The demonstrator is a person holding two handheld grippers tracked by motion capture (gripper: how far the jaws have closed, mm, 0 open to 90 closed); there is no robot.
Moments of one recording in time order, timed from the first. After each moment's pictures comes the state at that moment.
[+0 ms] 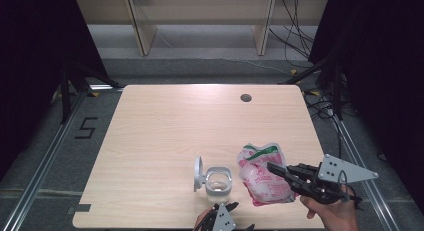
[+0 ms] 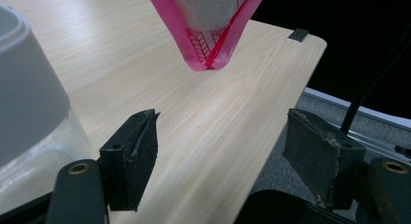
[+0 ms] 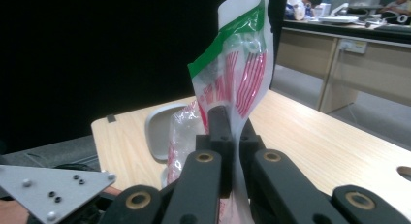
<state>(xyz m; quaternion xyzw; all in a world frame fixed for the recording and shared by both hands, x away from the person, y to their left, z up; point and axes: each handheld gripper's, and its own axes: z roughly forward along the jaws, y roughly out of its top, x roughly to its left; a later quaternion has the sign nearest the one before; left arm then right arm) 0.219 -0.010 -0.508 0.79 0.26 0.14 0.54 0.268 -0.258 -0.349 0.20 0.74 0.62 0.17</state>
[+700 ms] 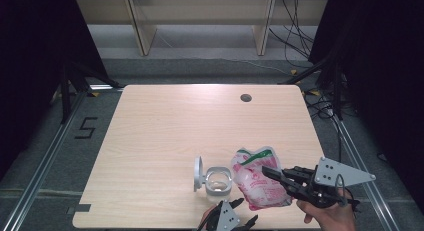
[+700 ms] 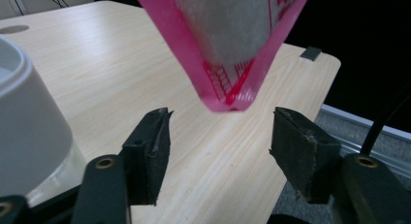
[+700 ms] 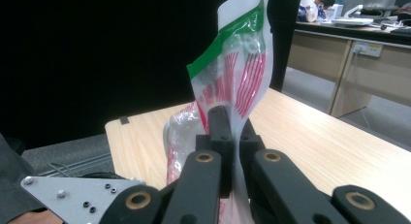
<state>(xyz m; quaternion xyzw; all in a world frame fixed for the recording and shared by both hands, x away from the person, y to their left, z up) 0.226 -0.020 -0.507 0.77 0.26 0.18 0.55 0.259 -0.247 -0.343 0.19 0.75 0.62 0.16</state>
